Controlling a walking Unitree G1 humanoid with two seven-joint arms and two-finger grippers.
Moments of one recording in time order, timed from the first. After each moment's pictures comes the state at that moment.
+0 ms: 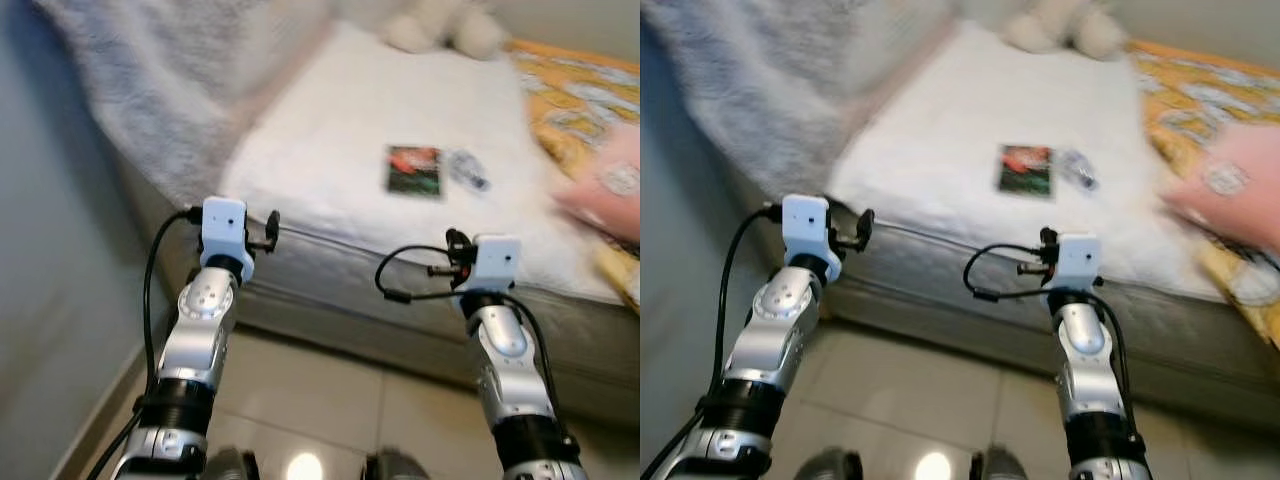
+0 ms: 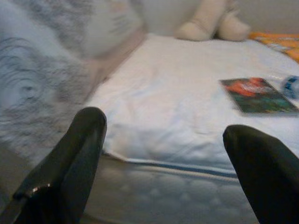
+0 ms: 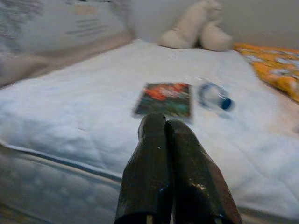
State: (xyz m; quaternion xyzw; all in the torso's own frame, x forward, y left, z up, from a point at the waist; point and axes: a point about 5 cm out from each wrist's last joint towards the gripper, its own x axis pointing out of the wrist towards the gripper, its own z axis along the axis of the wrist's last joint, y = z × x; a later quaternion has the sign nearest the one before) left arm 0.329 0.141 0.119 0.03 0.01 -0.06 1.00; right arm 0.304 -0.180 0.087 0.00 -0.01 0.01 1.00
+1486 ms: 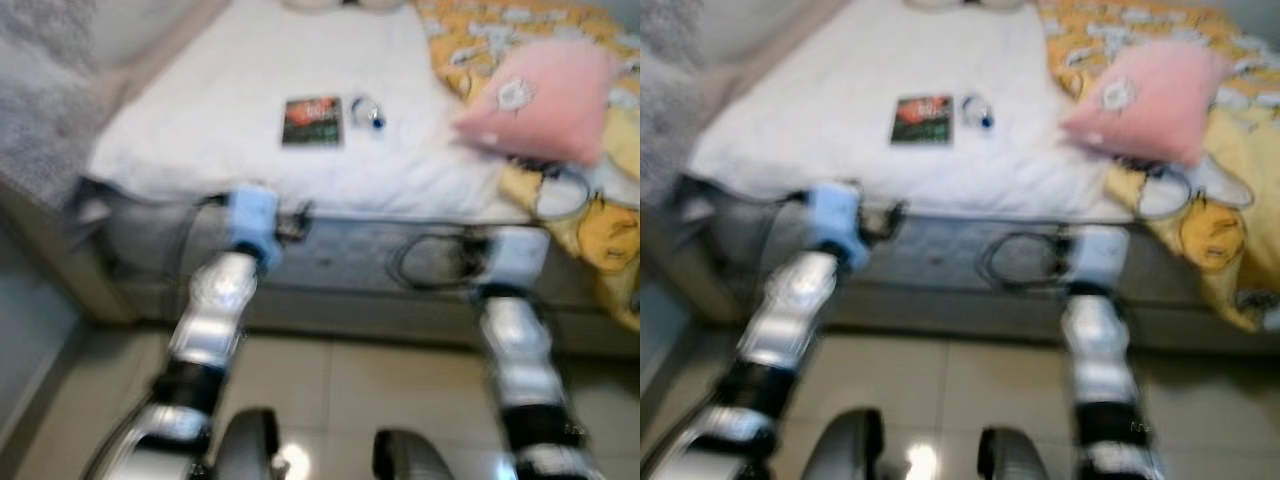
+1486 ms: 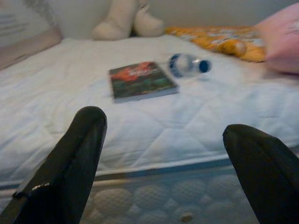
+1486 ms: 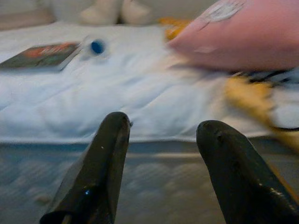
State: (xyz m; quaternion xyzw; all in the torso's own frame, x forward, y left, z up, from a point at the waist) left arm 0.340 0.129 0.129 0.03 -0.02 -0.11 0.99; right arm 0.312 -0.179 0.084 0.00 0.00 -0.03 1.00
